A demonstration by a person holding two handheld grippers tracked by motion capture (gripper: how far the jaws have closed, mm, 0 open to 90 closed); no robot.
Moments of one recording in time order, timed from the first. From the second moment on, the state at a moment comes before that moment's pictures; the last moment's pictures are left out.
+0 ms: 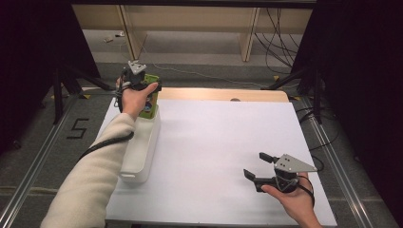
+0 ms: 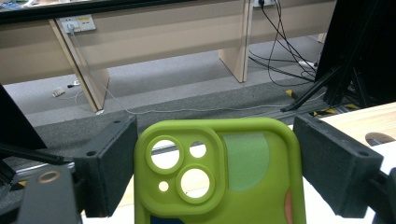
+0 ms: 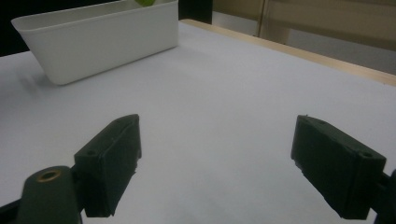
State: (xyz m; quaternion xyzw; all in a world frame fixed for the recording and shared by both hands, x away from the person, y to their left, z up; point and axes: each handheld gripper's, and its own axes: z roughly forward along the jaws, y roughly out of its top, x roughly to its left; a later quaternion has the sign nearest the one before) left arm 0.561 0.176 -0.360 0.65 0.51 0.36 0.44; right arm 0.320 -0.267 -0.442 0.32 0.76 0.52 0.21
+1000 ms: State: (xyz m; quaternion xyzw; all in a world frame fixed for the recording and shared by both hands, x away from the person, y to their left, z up) left arm 0.564 0.181 -0.371 0.65 0.52 0.35 0.43; right arm 0.320 -0.266 -0.442 0.32 0.76 0.52 0.21
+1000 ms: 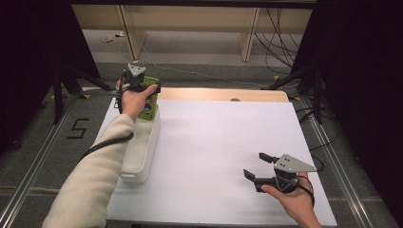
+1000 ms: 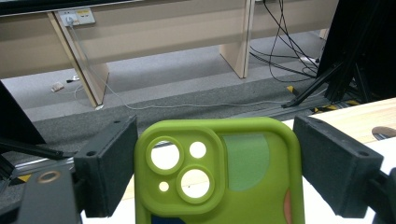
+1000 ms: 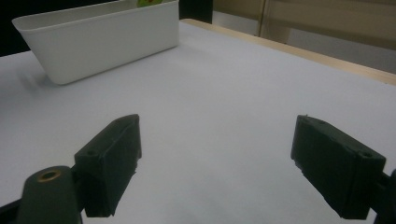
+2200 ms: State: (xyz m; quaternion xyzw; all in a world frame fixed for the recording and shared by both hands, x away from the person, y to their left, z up) left arm 0.563 0.181 -0.383 0.65 0.52 0.35 0.43; right arm 0.320 -0.267 -0.442 0.32 0.77 0.52 0.21
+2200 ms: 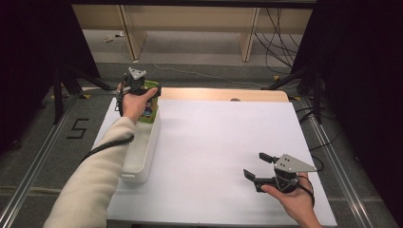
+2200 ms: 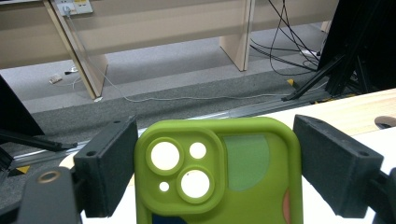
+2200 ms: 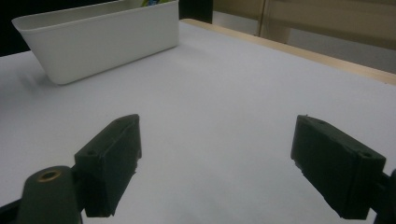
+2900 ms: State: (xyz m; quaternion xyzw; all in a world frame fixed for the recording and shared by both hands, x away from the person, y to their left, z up) left arm 0.564 0.182 -0.390 0.65 0.53 0.34 0.42; right arm 0.320 -0.266 -0.442 0.32 0.77 0.52 0.21
